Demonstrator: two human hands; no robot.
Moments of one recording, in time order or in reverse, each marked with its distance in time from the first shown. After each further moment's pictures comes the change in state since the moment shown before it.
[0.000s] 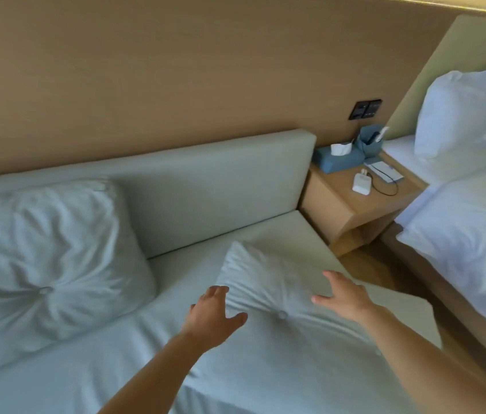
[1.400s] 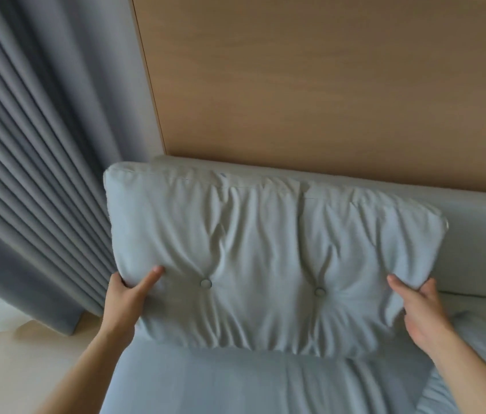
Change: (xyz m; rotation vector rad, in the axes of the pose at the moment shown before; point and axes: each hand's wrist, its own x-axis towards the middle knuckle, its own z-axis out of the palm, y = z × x) left_hand -0.287 -0.539 -0.265 -1.073 1.085 -0.520; right_hand -0.031 -0.507 0.142 1.335 0.158 -0.242
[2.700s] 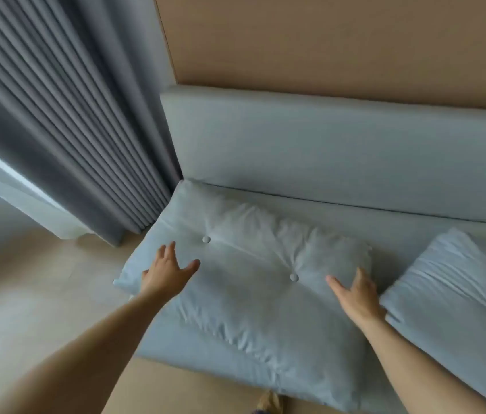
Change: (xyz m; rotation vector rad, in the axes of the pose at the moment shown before) left_hand -0.169 -0.076 -0.016 1.170 -0.256 -0.030; right_hand -0.153 0.113 -0.086 -1.057 -0.293 0.140
